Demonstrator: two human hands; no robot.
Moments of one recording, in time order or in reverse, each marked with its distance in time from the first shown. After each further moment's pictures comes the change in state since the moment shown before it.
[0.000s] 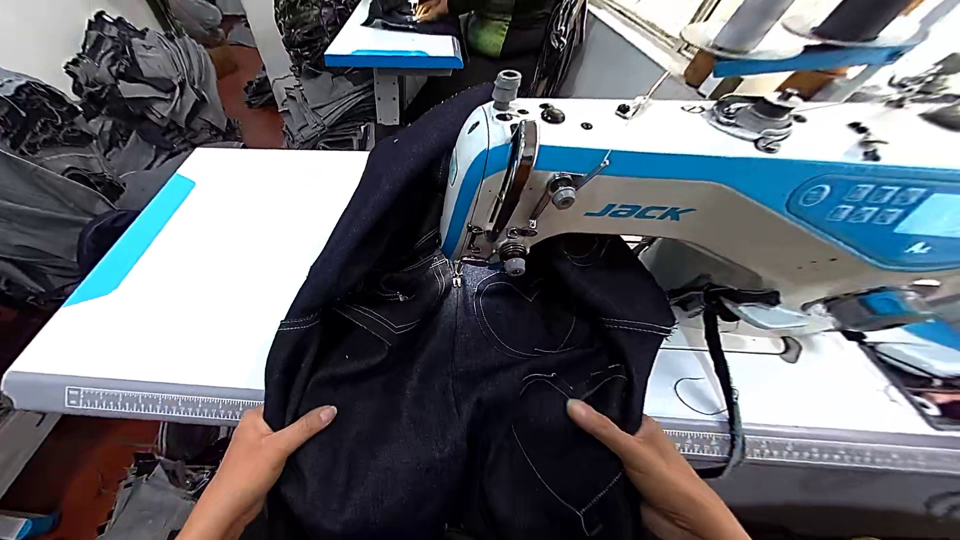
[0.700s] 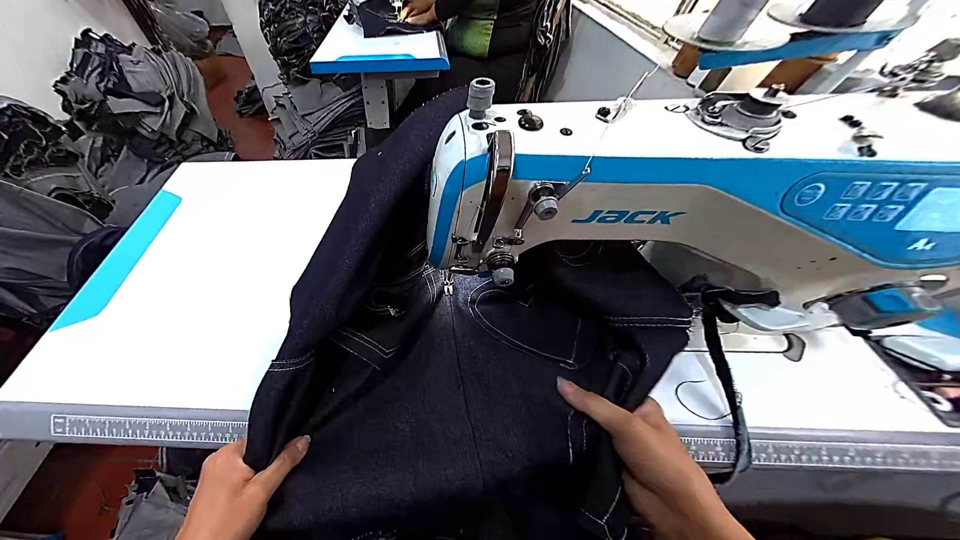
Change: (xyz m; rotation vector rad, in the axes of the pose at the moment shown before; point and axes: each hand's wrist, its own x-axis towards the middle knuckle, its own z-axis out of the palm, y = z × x) left_hand -0.002 -0.014 -0.020 0.642 0.046 0.186; right_hand 0.021 -0.010 0.017 0.094 0.109 -0.061
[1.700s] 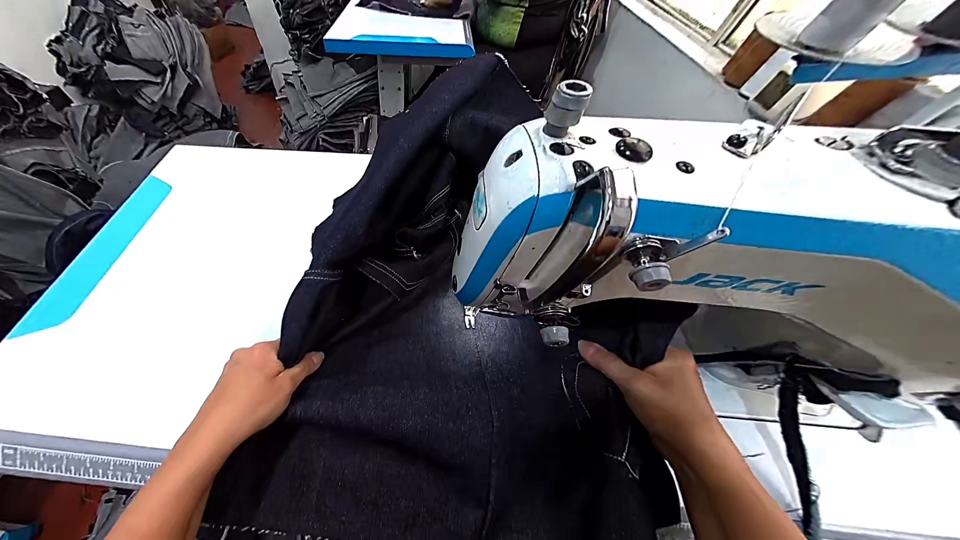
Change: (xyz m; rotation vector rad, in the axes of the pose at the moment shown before) left_hand 0.129 0.071 -0.010 0.219 -0.114 0.024; right_hand 0.108 -0.026 0.017 -0.594 0.056 -0.330
